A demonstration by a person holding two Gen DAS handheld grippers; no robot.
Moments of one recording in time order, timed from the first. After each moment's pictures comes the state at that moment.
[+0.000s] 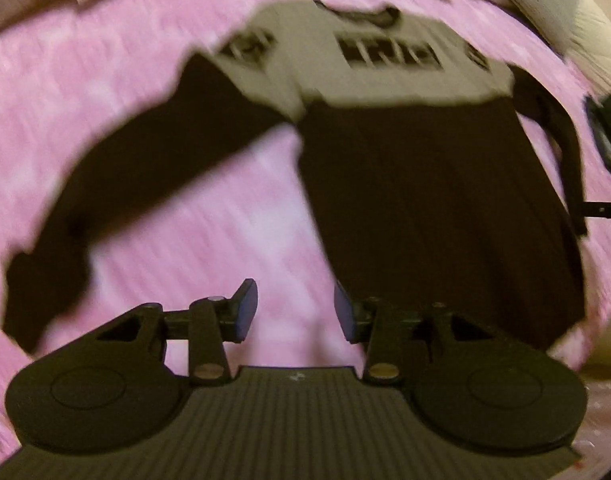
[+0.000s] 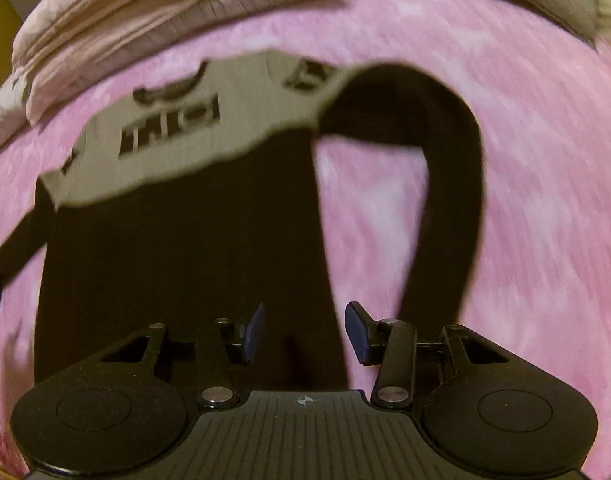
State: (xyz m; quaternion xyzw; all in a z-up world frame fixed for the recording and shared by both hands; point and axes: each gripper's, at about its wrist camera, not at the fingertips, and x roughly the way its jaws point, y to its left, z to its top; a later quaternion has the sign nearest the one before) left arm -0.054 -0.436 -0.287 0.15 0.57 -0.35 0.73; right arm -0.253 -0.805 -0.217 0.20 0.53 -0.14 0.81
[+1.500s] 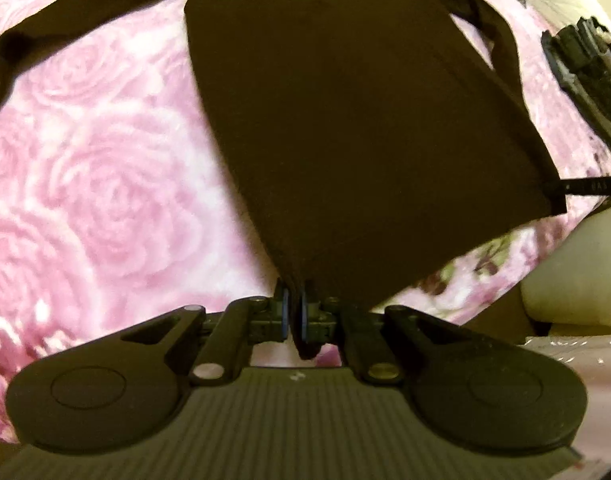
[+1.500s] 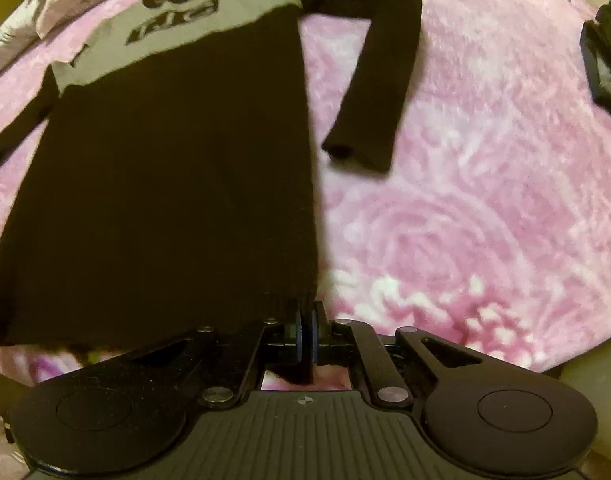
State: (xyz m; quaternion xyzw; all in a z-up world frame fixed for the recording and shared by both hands) left arm -0.225 -0.428 -0.307 0.15 0.61 -0.35 0.70; right arm -0.352 -0.774 -0.249 0.16 0.60 -0.13 0.78
